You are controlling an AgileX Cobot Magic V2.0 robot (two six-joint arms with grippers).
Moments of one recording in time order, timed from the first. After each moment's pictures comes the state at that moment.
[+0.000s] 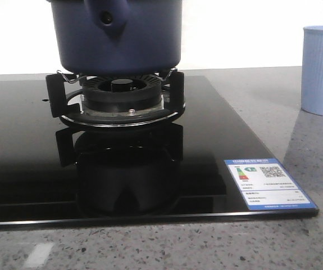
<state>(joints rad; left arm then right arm) 0.03 0.00 0.00 -0.02 0.31 0.06 0.13 0.11 -0.41 0.75 0.44 -0.81</state>
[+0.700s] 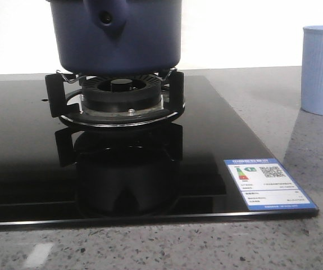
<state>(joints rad) 0.05 0.00 0.00 -0.03 0.33 0.05 0.13 0.11 -0.41 0.75 0.44 -0.81</state>
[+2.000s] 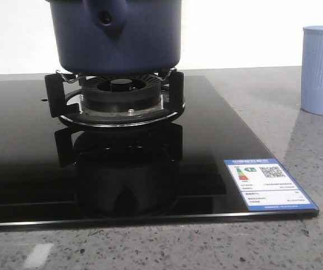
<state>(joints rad) 0.05 0.00 0.00 -0.03 0.33 0.05 -0.08 -0.01 0.02 -0.09 0.25 0.12</state>
